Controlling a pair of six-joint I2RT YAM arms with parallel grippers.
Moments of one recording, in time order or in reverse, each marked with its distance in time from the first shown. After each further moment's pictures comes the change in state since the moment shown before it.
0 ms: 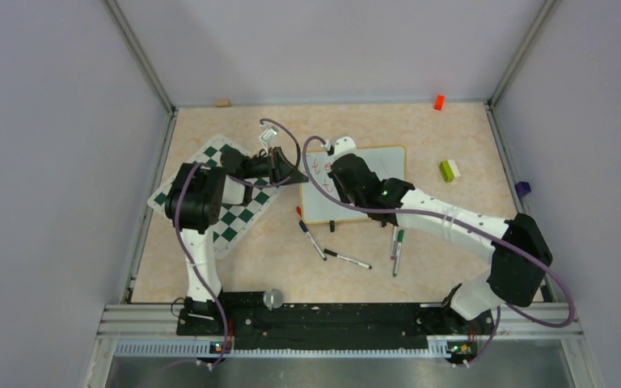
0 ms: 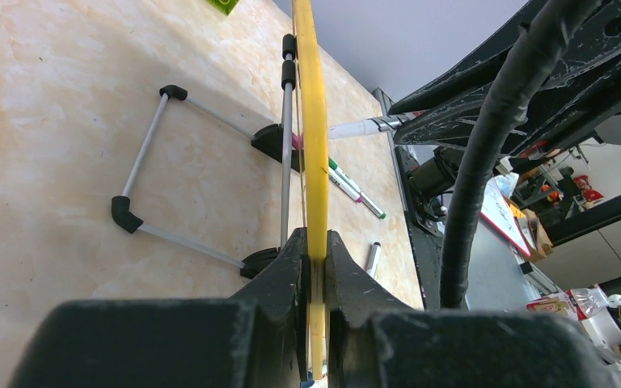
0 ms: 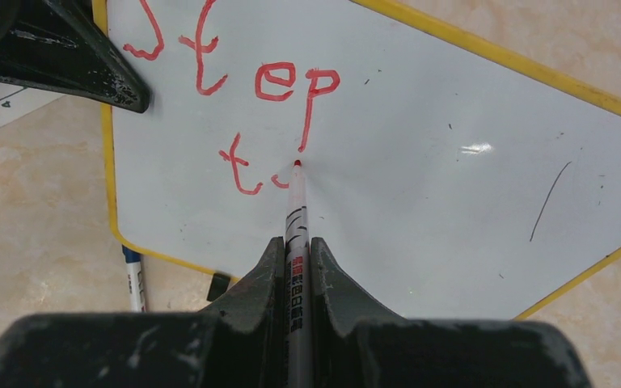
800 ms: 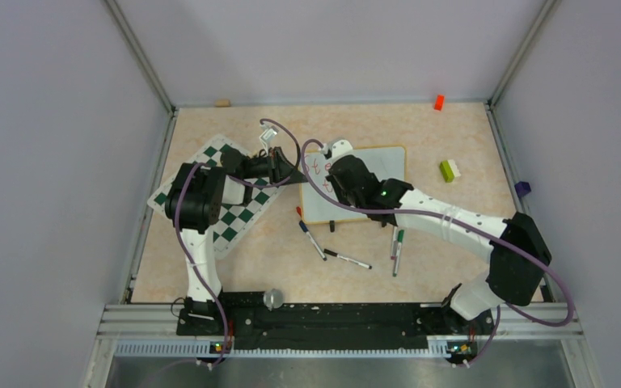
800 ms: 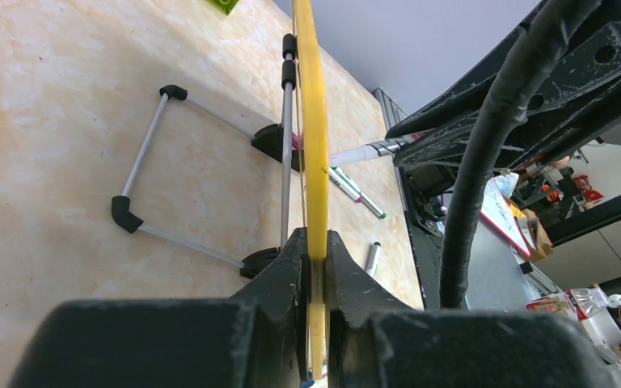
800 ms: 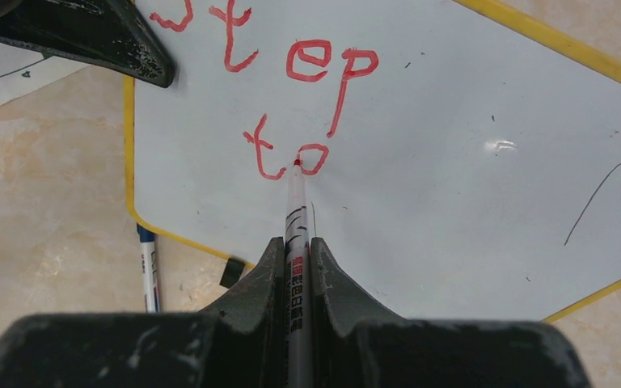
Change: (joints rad) left arm 0.000 0.000 0.000 0.000 0.000 0.000; right arm 0.000 0.011 0.005 -0.008 -0.064 -0.006
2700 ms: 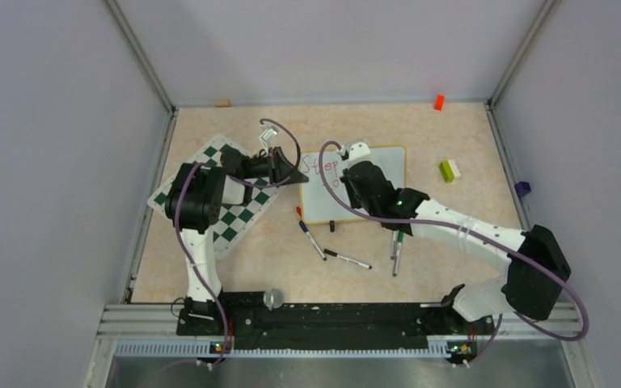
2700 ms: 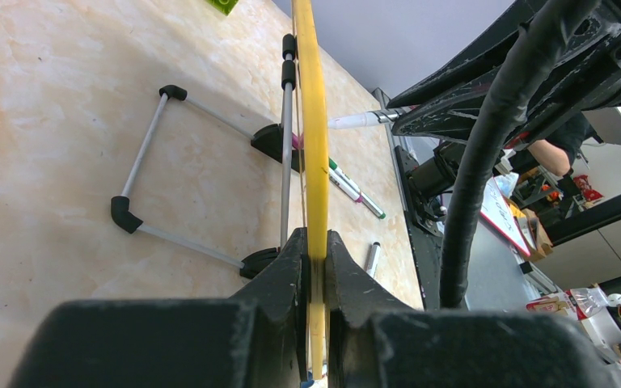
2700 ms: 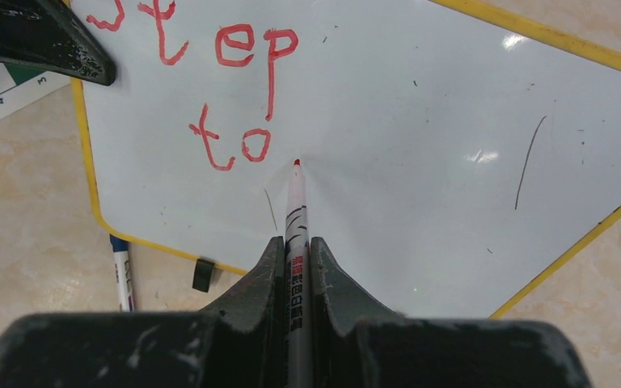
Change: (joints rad) left arm 0.000 0.000 0.000 0.000 0.000 0.000; right arm -0.028 -0.127 -0.151 0.097 0.043 0.018
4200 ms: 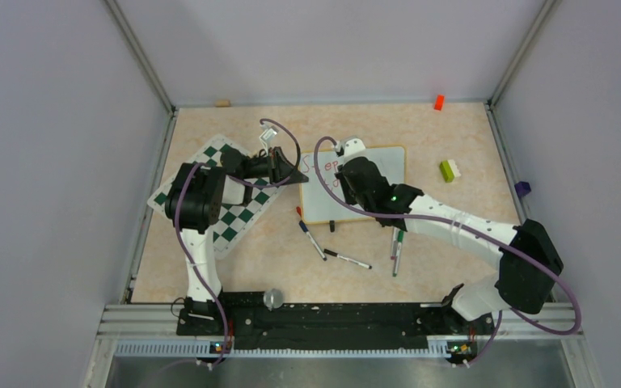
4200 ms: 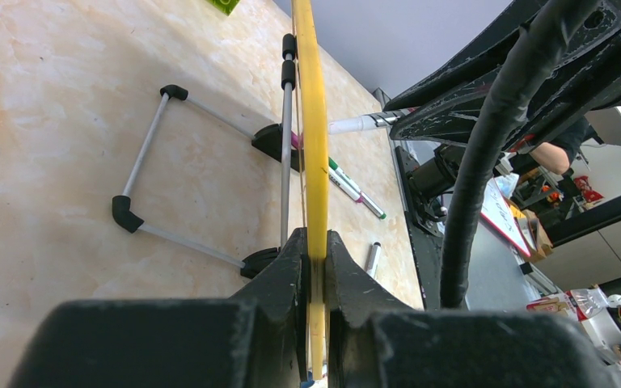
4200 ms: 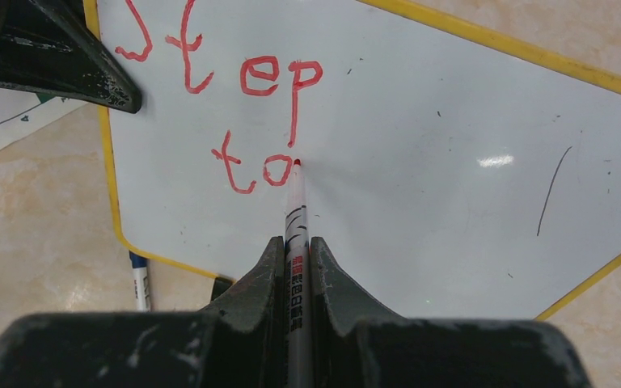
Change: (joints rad) left arm 0.000 0.000 0.000 -0.001 -0.001 0.000; right arm -0.005 0.056 0.043 0.023 -0.025 0.002
